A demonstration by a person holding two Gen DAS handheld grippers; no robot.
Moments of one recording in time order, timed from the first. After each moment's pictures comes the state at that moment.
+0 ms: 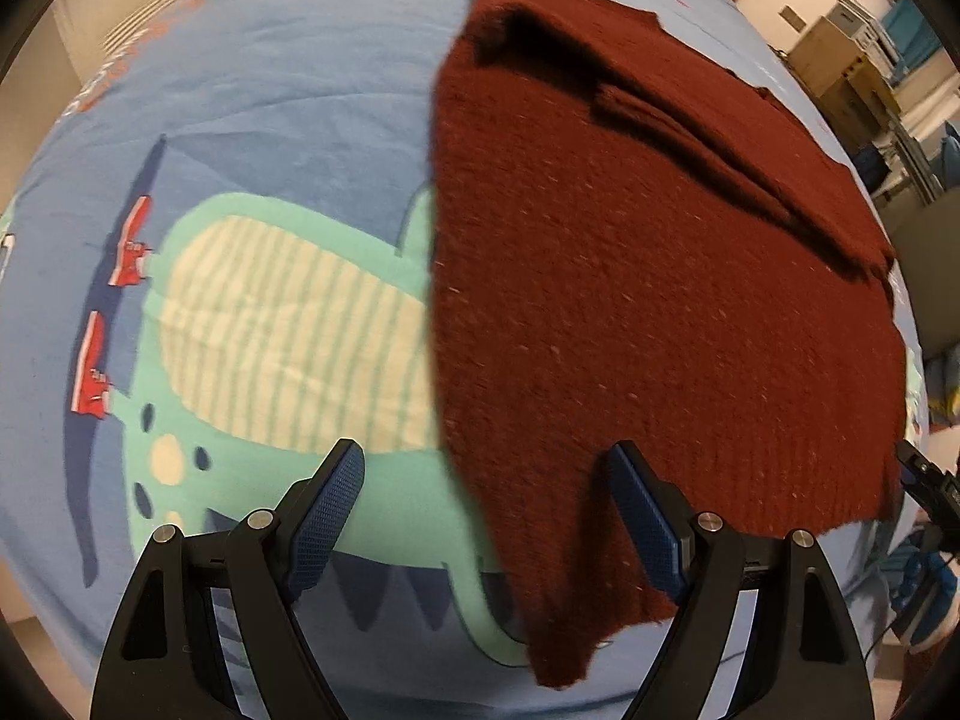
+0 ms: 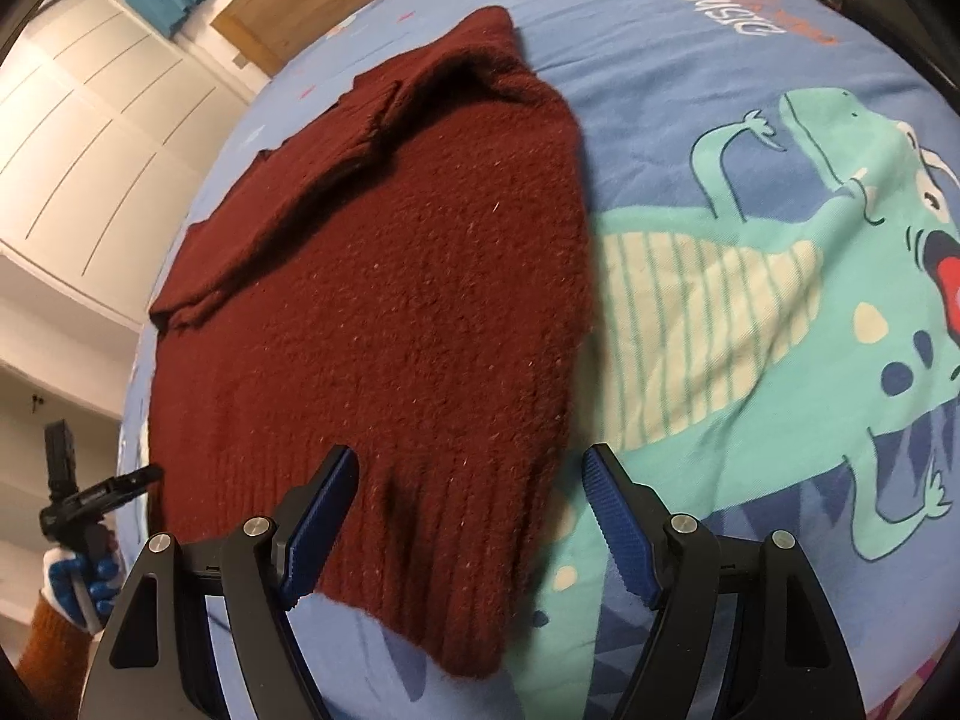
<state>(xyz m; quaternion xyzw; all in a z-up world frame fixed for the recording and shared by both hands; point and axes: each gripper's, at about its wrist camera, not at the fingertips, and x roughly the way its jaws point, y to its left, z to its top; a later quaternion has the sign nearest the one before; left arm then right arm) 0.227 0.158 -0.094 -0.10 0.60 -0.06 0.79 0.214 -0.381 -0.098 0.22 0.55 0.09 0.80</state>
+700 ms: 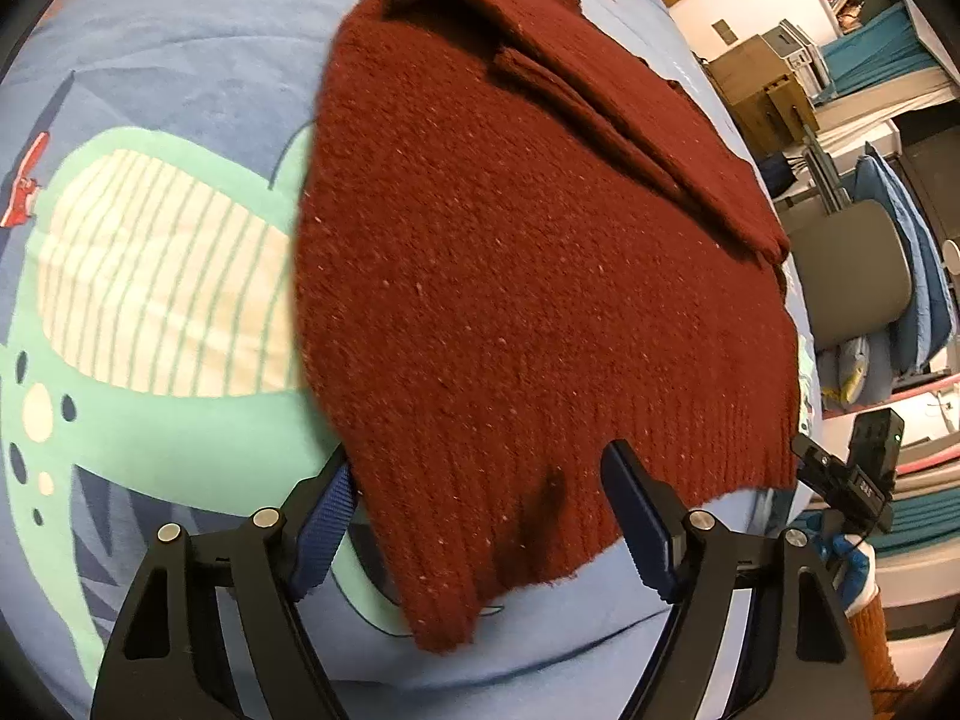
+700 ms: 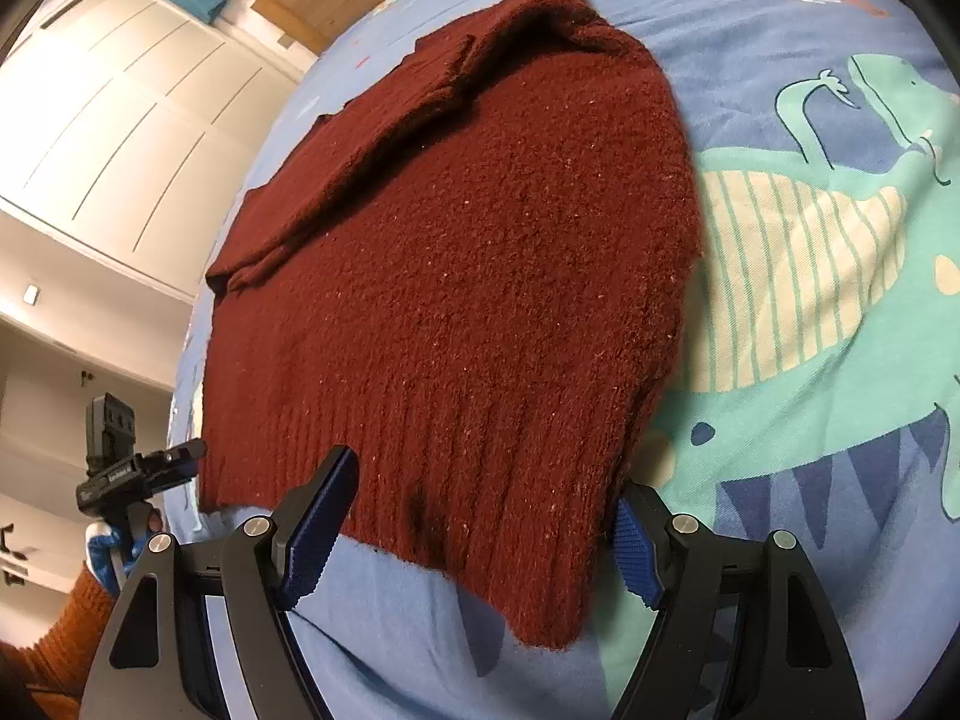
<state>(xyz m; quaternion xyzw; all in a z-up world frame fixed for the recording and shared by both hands) 0.215 0.164 -0.092 -0.20 0.60 -0.18 0.76 0.209 -0.357 -0.101 0.25 0.56 0.16 0.78</state>
